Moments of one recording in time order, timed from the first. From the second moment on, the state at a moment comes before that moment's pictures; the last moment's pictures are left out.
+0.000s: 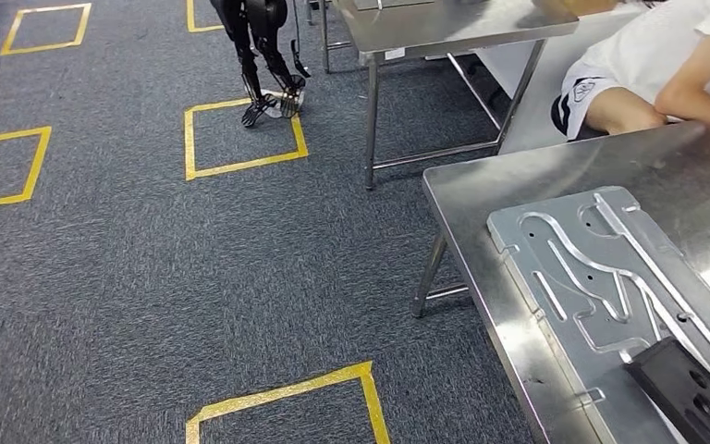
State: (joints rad) left arm -0.08 -0.10 1.35 -0.20 -0.91 -0.05 -0.35; right arm 0.75 -1.44 -1.36 -1.84 0.73 0.81 -0.08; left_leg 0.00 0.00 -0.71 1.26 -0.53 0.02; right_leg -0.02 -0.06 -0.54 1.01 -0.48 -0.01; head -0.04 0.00
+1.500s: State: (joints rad) left arm -0.08 -0.11 1.35 -0.20 -0.90 -0.03 -0.31; right arm 0.86 -1.46 -1.34 -1.81 0.68 0.68 -0.03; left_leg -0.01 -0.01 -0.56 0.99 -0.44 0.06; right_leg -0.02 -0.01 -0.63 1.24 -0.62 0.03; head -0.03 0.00
